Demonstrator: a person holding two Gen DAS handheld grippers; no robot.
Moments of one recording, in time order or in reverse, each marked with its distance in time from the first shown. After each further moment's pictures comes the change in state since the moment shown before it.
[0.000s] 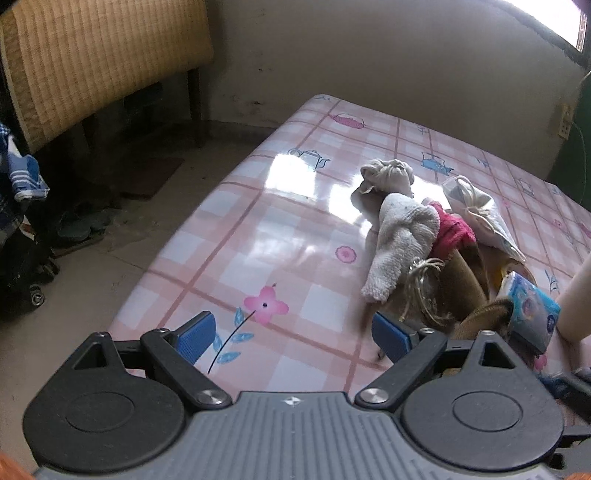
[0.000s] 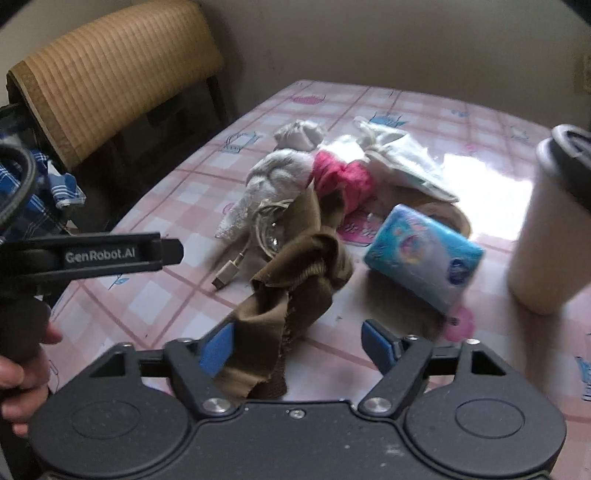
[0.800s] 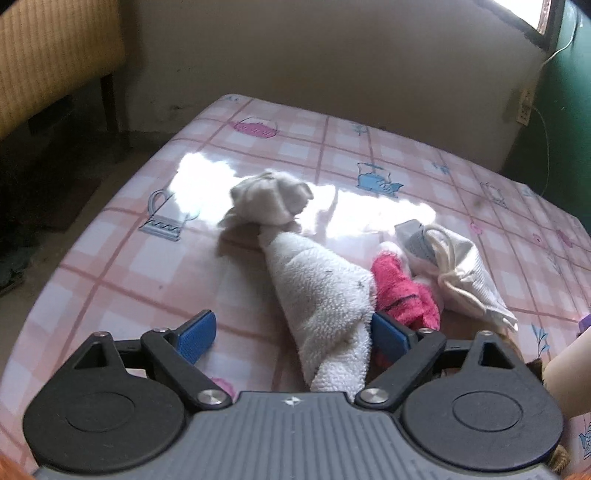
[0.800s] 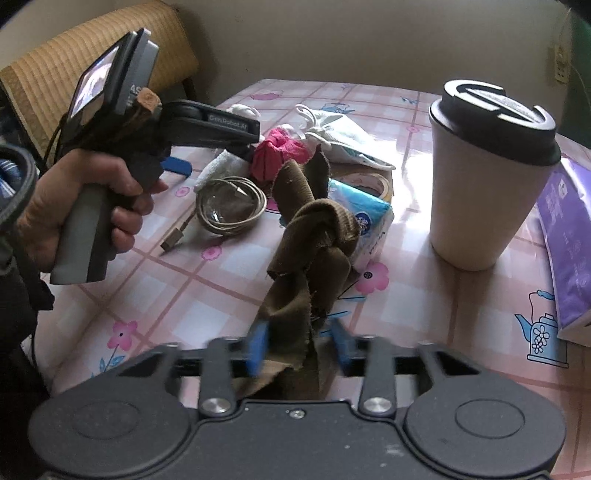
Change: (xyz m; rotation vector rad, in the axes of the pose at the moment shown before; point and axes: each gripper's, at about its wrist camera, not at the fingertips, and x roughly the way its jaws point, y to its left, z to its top) left arm 0.101 -0.073 0.066 0.089 0.004 -0.181; right arm -0.033 -0.044 -0.035 0.031 -0.020 -0.067
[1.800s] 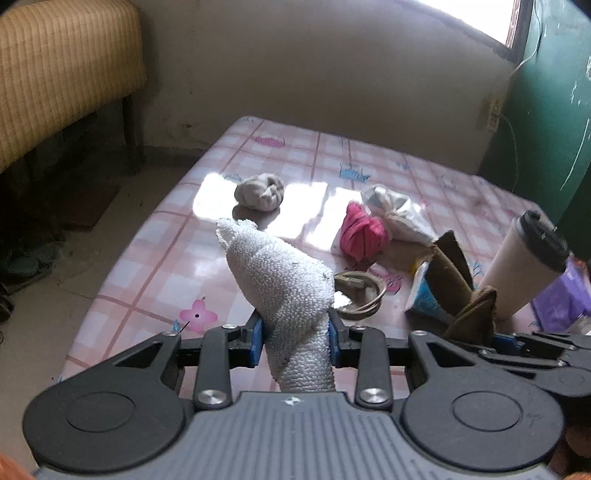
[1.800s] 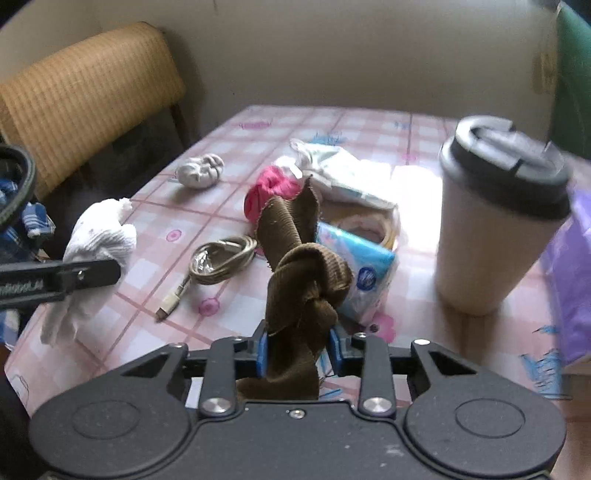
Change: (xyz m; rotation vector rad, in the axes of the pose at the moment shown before) left arm -0.141 0.010 -0.072 0.015 -0.069 -0.019; right arm -0.010 0.004 0.028 0.018 -0.096 -0.035
